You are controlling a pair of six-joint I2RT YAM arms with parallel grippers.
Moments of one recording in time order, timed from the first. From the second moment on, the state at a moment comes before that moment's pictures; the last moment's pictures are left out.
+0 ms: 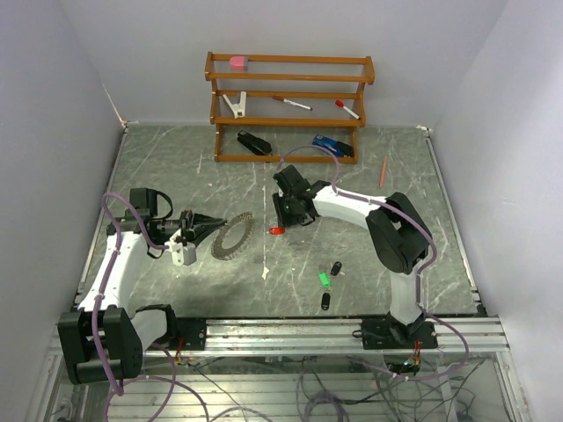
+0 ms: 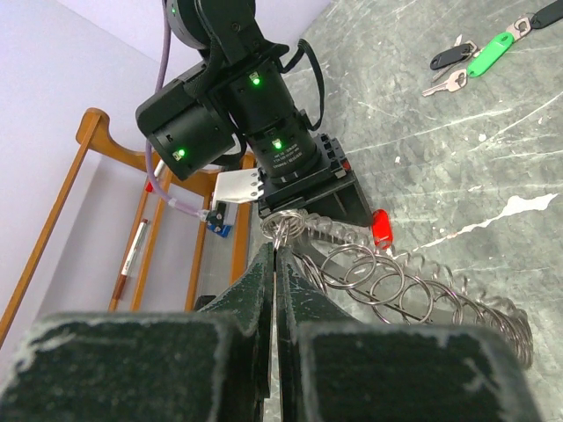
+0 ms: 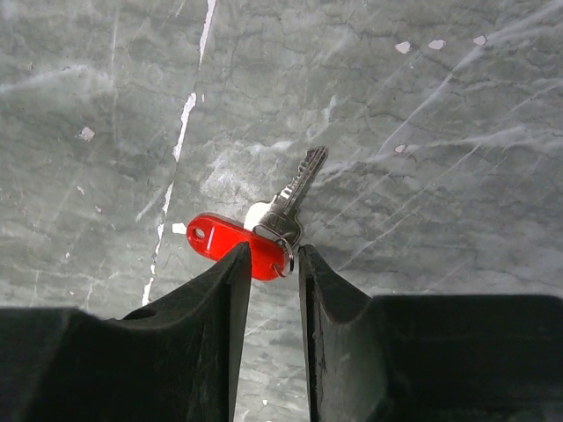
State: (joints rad) left arm 0.08 1.09 0.74 -0.83 1.49 2.09; right arm 0.72 1.99 1.36 -0.43 0.00 0.38
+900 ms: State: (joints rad) left arm 0.08 1.09 0.76 -0.84 1.49 2.09; right arm 0.71 1.89 1.28 -0.40 -0.03 0.39
